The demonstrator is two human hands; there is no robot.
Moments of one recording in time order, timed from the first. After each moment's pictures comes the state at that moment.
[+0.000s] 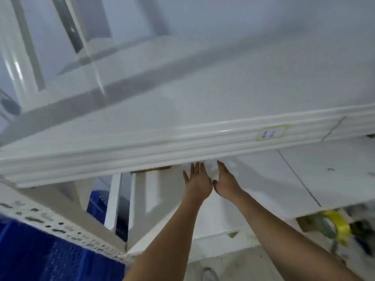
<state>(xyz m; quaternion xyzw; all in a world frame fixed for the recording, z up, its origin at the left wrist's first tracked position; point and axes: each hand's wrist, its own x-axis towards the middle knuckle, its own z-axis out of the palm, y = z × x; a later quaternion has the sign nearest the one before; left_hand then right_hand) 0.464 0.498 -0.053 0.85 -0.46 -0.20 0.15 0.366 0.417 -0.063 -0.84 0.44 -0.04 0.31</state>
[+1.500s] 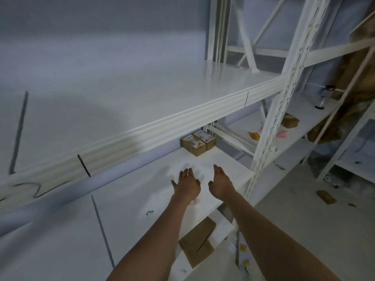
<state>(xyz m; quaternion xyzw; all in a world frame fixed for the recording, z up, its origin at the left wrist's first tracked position) -0.076 0.019 0.012 0.75 -0.62 -0.22 0.10 -0.217 -0.017 -0.006 -0.73 0.63 -0.14 0.24</state>
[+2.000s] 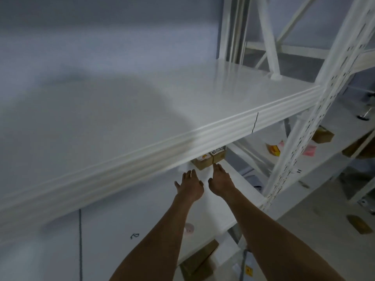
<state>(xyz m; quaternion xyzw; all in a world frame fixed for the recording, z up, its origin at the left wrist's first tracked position) -0.095 -0.110 -0.003 0.79 -0.56 -0.24 0.10 -0.216 -0.171 -0.016 -0.78 0.57 -0.10 0.23</state>
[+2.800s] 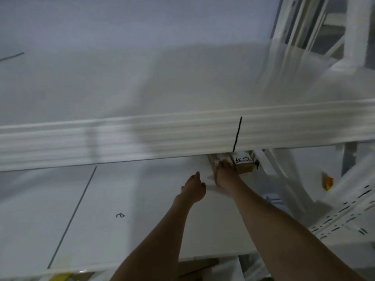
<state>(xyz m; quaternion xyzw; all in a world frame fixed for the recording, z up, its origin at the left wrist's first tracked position) -0.109 -0.178 -0.064 0.86 -0.37 -0.29 0.20 -0.183 -0.312 -0.070 -0.89 0.42 0.10 0.15</state>
